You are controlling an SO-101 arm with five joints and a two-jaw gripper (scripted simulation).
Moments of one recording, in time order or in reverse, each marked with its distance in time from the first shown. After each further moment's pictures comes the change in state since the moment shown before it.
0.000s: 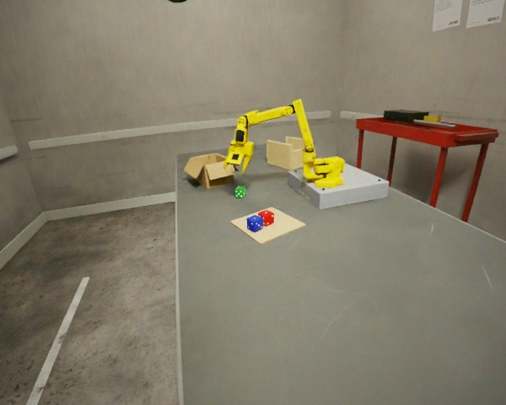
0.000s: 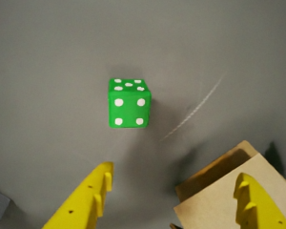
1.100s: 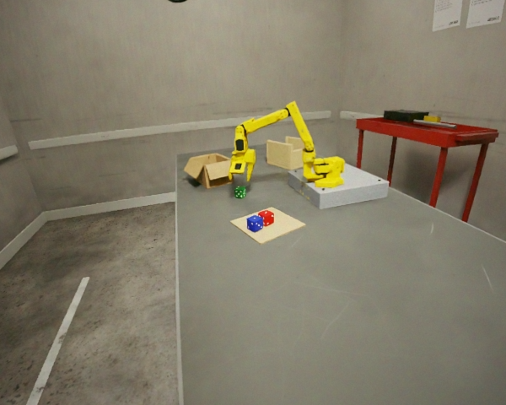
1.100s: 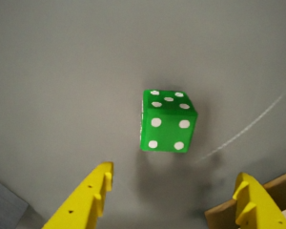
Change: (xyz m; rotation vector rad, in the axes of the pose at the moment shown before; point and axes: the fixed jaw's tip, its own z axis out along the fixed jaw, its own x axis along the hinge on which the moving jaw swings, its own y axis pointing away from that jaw) arm 0.003 0.019 0.024 -0.150 0.014 0.005
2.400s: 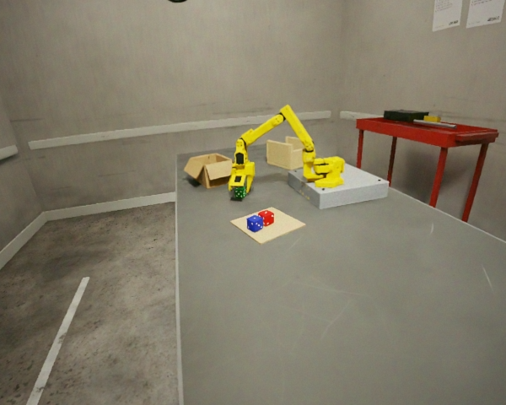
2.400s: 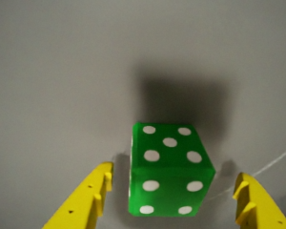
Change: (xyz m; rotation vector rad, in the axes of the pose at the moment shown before) arm 0.000 -0.005 0.040 0.017 -0.001 0.000
